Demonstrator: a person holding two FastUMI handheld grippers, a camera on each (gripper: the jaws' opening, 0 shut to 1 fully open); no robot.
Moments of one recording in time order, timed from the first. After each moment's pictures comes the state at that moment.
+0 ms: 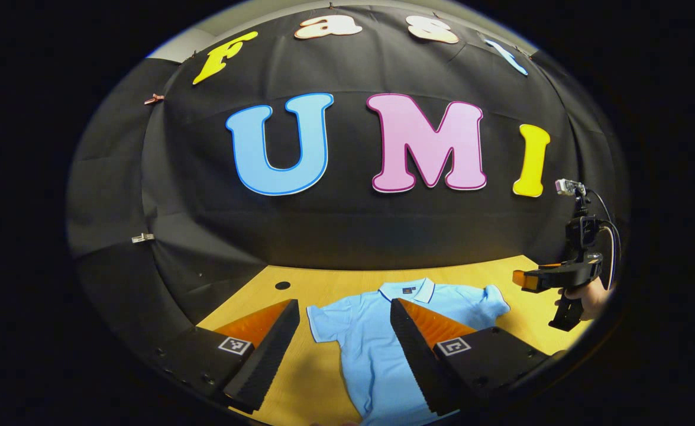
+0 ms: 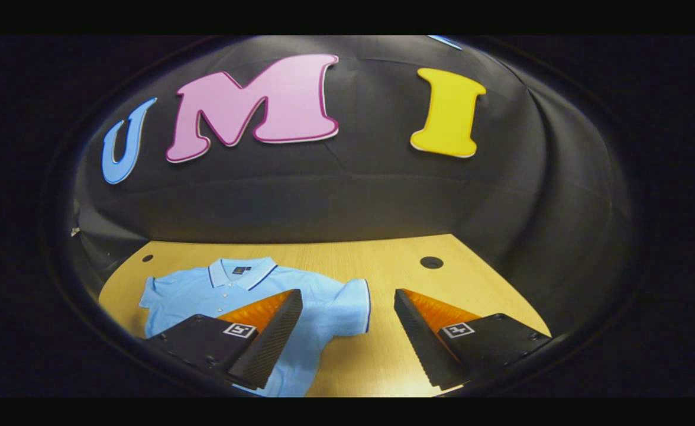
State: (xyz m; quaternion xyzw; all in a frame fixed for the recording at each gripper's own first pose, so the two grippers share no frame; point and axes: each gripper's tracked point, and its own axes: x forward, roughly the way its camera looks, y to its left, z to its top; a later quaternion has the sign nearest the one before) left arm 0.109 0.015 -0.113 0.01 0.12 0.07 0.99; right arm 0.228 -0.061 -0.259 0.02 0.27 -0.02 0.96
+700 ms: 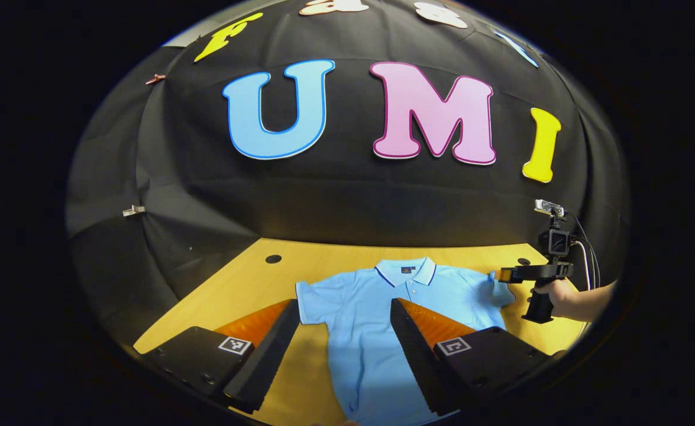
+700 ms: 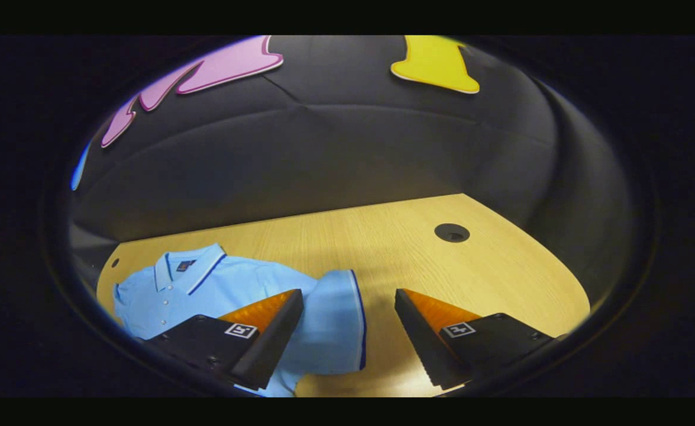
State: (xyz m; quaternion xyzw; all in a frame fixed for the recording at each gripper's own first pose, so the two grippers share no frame) left arm 0.128 -0.002 -0.175 -0.02 0.18 0.07 0.98; right arm 0.305 -0.092 -0.375 0.07 0.33 -0.06 0.94
